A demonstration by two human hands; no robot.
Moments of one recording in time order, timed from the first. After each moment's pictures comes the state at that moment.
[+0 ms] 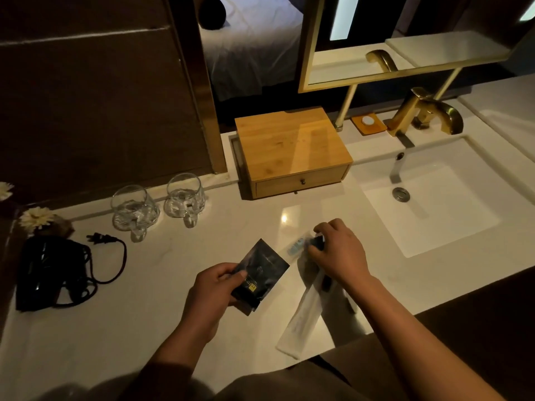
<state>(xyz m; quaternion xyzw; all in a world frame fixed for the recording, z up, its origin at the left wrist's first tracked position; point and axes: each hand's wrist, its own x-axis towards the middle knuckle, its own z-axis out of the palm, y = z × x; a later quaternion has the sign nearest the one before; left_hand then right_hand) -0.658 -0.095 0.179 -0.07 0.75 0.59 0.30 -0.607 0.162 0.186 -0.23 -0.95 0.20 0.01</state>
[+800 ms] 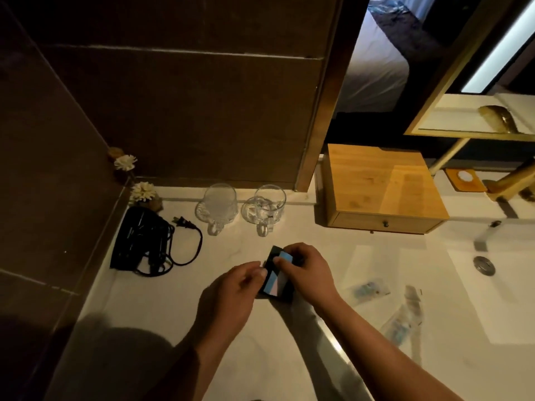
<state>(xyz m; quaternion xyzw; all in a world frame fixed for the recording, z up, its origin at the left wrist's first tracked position) -0.685 -0.169 0.181 -0.08 0.86 0.46 0.18 -0.700 0.007 0.184 -0.14 -0.87 0.47 -0.02</state>
